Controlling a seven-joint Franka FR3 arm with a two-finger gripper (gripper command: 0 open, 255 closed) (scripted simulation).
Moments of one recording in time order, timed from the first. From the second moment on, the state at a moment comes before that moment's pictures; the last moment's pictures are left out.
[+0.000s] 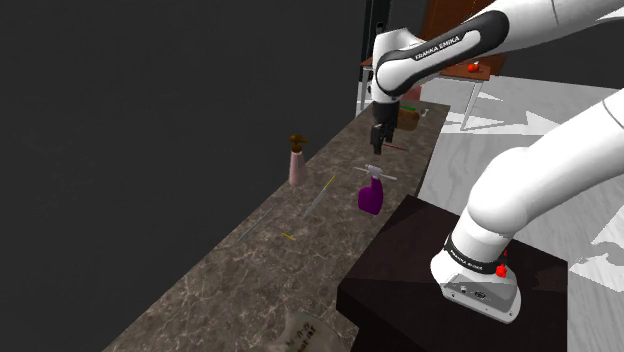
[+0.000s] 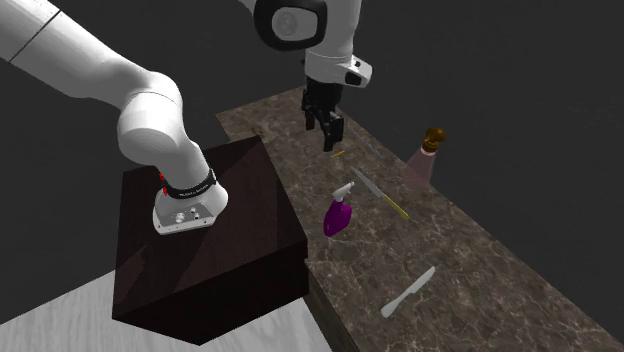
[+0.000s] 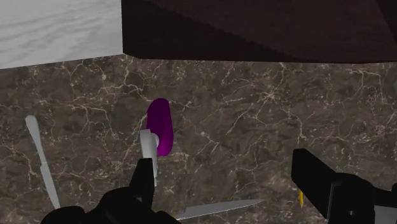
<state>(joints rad) -0.10 -0.50 -0.22 -2.61 -0.17 2.04 -0.26</state>
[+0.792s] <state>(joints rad) -0.11 -0.07 -0.33 -2.56 -0.14 2.41 -0.40</state>
